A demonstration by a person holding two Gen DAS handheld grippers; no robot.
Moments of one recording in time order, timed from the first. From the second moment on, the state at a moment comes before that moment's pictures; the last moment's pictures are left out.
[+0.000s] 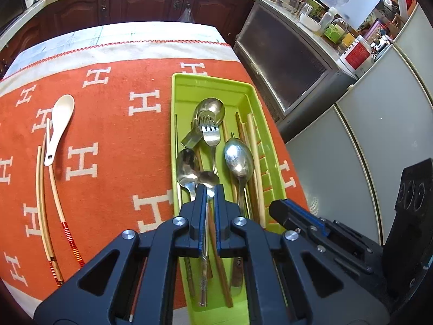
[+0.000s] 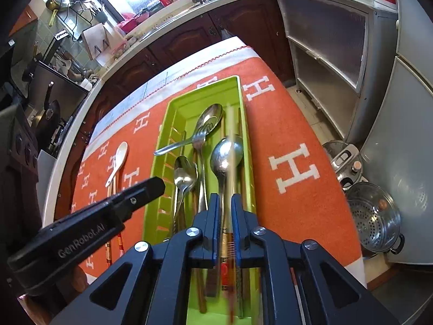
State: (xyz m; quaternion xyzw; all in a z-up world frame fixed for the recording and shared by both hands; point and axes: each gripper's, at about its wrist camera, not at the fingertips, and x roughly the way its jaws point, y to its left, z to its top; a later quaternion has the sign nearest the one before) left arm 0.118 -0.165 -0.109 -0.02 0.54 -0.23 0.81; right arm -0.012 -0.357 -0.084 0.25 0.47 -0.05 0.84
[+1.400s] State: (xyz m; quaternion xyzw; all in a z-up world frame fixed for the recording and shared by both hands) left arm 0.077 0.057 -0.115 -0.04 0.54 -0.13 0.83; right arm -0.001 -0.188 -0.042 0.14 0.50 0.11 0.85
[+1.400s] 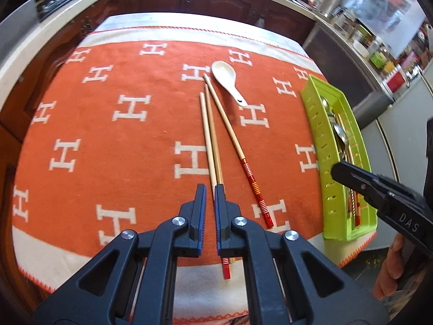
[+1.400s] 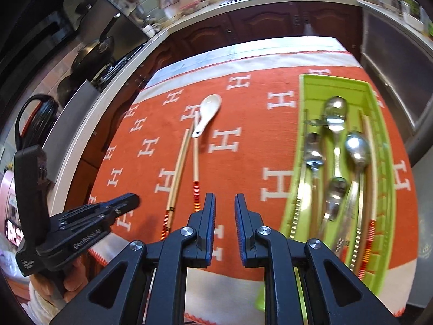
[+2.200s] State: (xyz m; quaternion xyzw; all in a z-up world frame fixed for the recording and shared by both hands) left arm 0.108 0.033 -0.162 0.02 0.55 -0.12 0.83; right arm 0.049 -0.147 -0.098 0.13 0.55 0.15 0.81
